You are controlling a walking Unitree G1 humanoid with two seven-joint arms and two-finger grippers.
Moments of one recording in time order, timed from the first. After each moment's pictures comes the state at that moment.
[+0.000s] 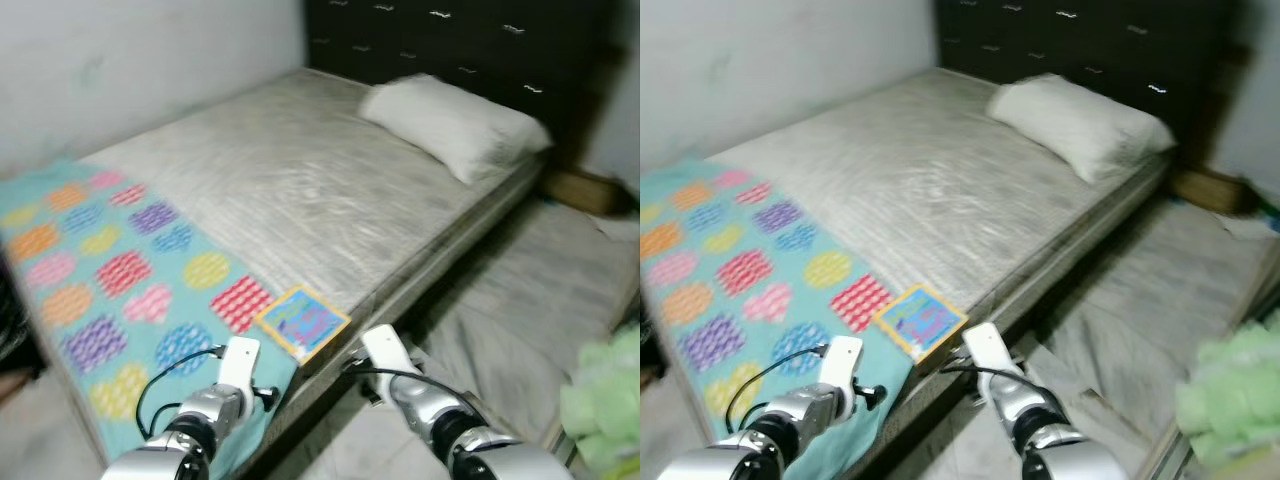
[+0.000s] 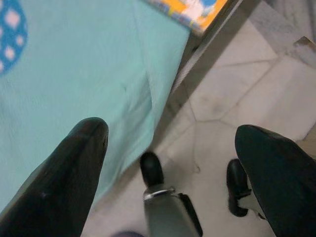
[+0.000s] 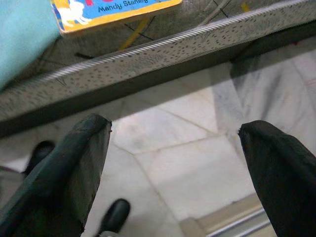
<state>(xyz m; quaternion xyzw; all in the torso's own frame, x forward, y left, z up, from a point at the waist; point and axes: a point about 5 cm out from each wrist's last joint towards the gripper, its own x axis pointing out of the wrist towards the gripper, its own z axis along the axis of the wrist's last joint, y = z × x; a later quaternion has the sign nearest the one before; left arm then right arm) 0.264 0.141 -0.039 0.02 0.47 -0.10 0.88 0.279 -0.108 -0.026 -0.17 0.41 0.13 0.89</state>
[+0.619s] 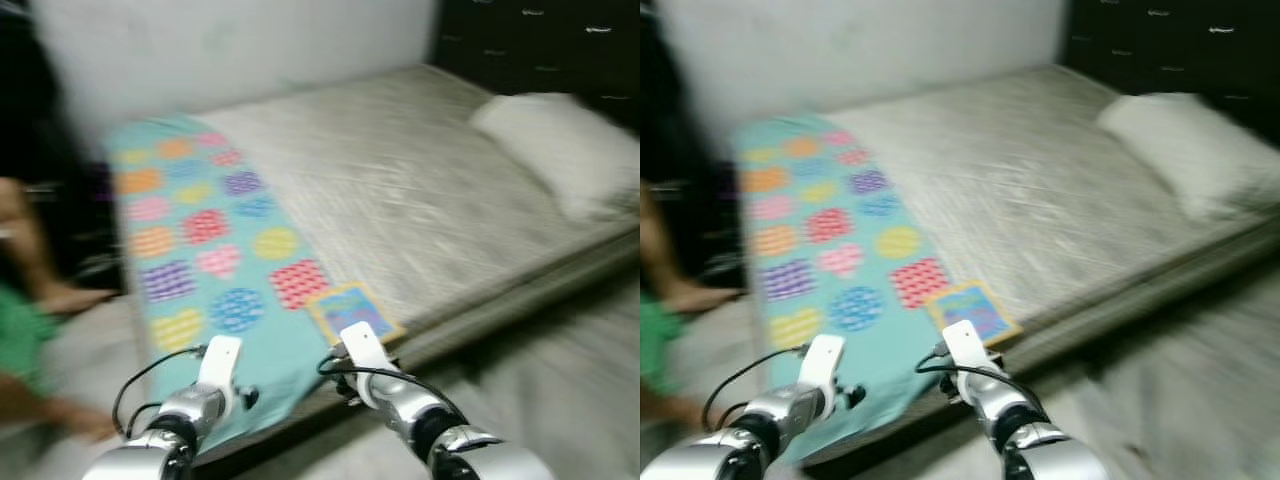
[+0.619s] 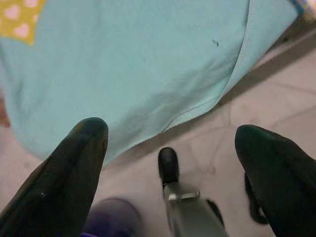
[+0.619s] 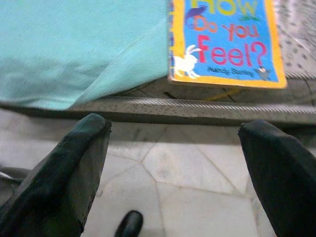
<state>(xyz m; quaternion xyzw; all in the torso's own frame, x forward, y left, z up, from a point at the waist) 0.268 0.155 -0.035 0.03 0.46 -0.08 0.88 0.282 -0.090 -0.022 -0.16 0.39 0.15 0.89</state>
